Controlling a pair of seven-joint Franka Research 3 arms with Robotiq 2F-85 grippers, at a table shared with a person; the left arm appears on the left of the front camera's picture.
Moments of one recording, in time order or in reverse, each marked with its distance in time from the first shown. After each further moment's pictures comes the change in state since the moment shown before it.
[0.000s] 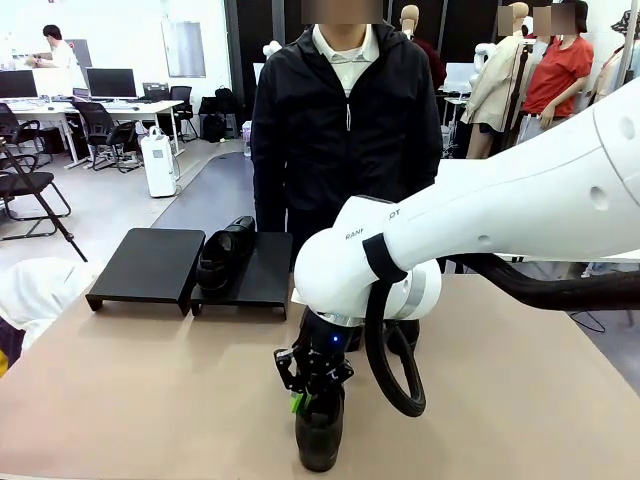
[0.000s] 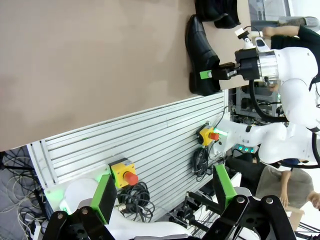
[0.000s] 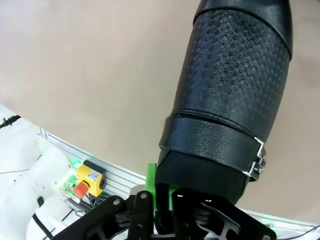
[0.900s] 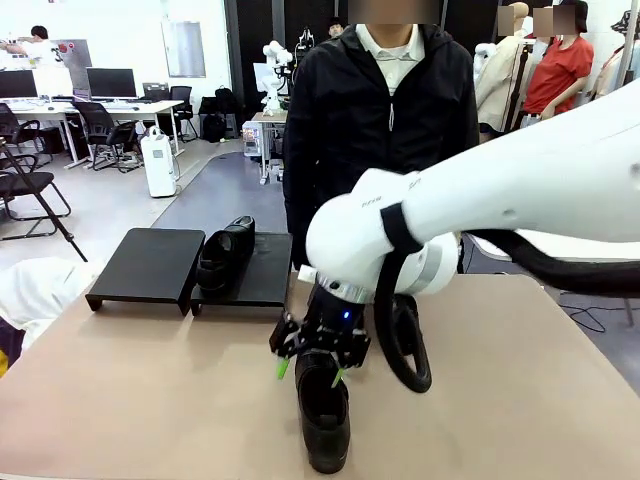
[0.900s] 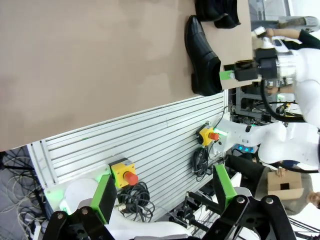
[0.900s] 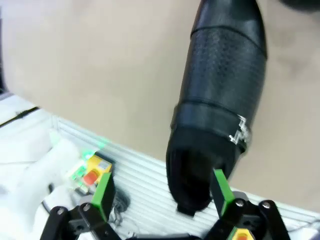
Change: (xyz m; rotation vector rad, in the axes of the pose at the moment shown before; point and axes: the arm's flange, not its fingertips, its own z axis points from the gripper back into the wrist) left arm 0.000 0.000 0.000 0.000 0.000 0.000; right arm -0.009 -0.002 0.067 0.048 -0.026 0.026
